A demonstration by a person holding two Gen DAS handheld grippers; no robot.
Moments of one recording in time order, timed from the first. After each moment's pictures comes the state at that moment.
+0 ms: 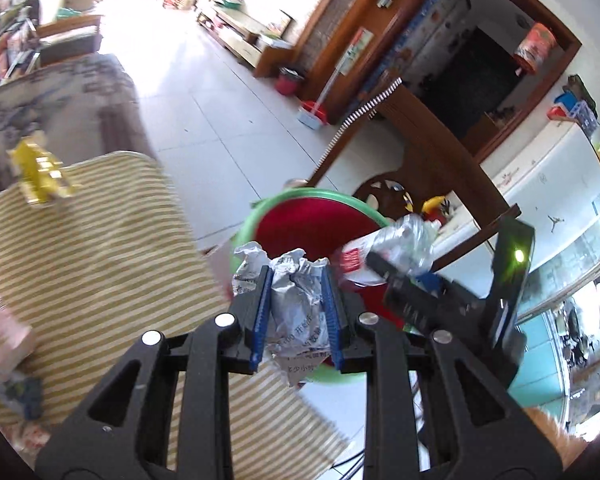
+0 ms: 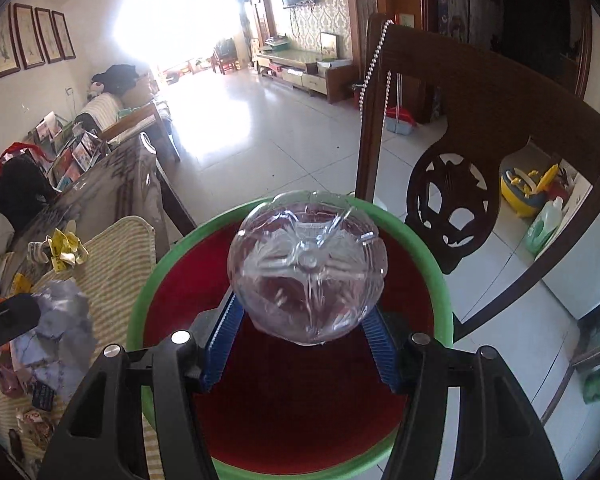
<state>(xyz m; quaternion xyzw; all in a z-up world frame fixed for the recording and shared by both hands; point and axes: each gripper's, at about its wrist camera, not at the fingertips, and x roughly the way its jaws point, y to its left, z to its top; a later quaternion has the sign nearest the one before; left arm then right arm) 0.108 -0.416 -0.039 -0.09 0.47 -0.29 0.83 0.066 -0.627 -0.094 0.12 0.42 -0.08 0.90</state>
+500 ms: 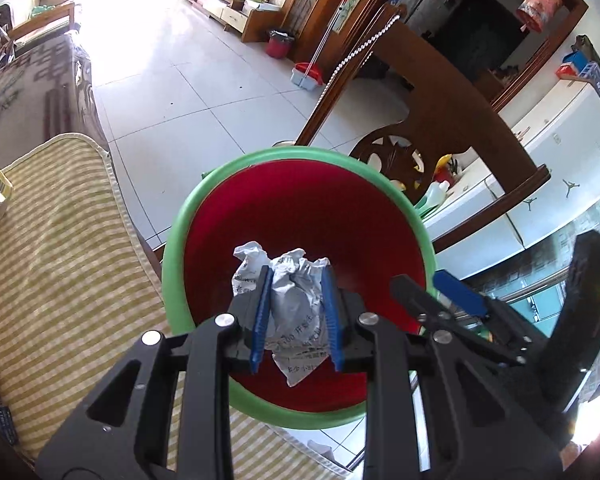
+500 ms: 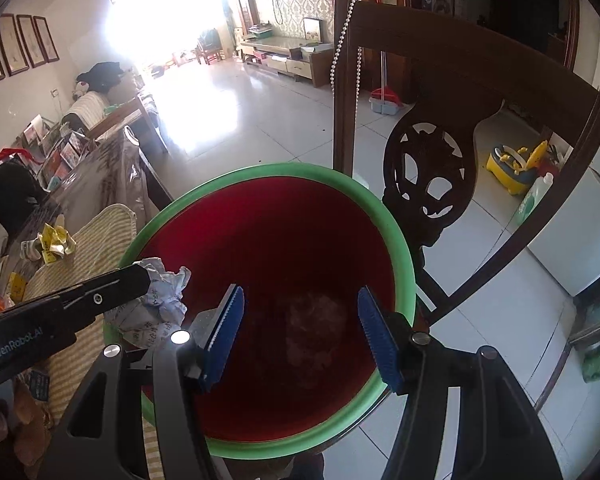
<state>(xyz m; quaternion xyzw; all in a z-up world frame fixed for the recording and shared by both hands) 0.123 -0.476 -0.079 -0.04 0.51 -0.30 0.81 0.043 -0.647 -0.099 0.14 0.44 -0.10 0.88</state>
